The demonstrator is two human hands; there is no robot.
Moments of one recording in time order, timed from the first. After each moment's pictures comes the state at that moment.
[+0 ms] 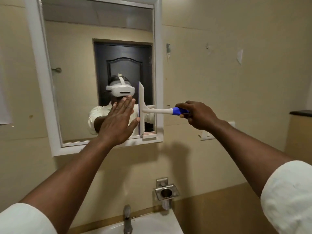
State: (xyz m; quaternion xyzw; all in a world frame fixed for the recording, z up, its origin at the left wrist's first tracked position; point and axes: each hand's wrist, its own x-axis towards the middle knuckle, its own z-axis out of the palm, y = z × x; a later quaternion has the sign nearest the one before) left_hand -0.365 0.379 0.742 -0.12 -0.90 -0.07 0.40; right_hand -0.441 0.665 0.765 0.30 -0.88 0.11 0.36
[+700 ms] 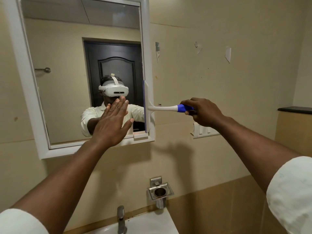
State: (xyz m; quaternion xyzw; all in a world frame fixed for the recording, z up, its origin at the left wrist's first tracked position) left_hand -0.372 0.388 0.735 -0.13 -0.90 -0.07 0.41; right_hand -0.442 0.708 0.768 0.27 -0.88 0.08 0.39
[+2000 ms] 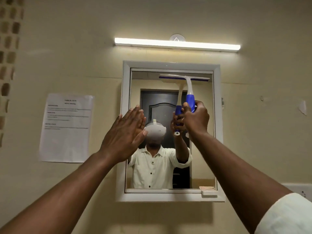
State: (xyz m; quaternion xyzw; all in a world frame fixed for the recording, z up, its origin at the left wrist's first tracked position) left_hand -0.270 0.233 0.842 -0.06 -0.85 0.02 0.52; right_hand -0.375 0.426 0.897 0.25 -0.58 0.66 0.41
